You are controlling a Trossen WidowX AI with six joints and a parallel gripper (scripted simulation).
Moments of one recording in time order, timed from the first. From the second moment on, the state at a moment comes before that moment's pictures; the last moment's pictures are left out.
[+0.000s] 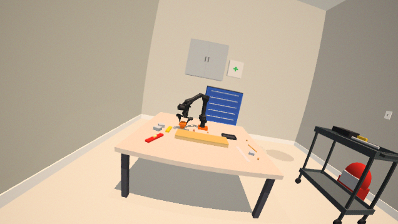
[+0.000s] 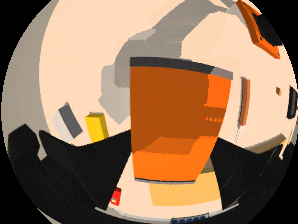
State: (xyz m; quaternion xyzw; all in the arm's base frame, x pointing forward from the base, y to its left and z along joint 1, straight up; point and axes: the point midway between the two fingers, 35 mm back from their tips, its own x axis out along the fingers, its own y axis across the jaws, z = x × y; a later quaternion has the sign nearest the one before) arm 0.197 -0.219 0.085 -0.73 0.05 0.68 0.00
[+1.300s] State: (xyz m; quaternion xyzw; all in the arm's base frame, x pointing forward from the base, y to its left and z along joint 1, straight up) arm 0.196 -0.209 0.080 -0.72 0.14 0.68 -0.08
